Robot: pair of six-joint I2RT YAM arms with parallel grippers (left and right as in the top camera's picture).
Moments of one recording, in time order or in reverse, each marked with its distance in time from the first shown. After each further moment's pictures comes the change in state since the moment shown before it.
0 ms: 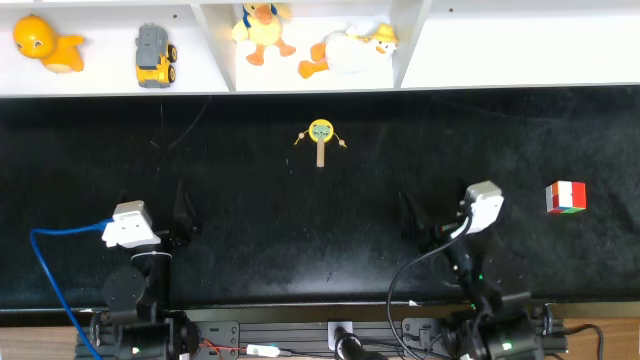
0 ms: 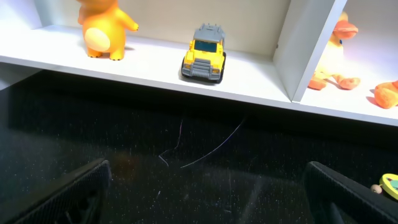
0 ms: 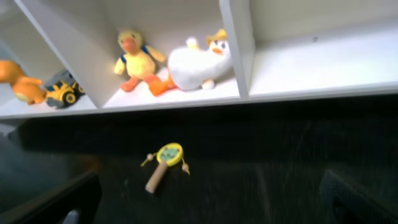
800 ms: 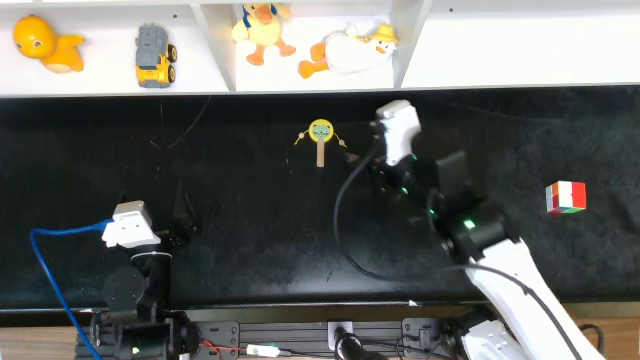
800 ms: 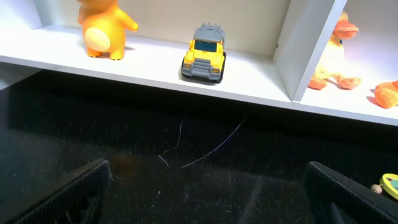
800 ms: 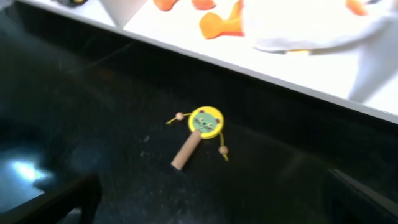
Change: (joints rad) left arm 0.000 0.000 0.000 0.000 0.000 0.000; right arm 0.217 0.870 0.534 -0.117 -0.033 -0.211
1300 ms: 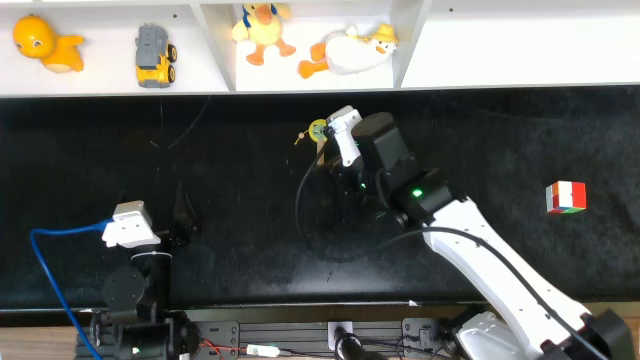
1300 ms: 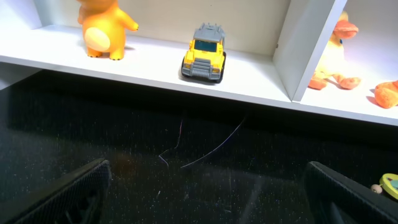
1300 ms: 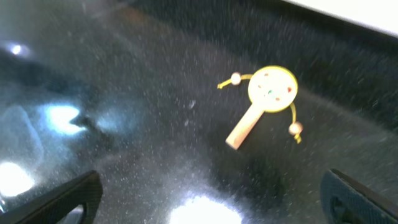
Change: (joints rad) left arm 0.000 0.000 0.000 0.000 0.000 0.000; right arm 0.137 0.224 0.113 -0.101 -0.036 0.062
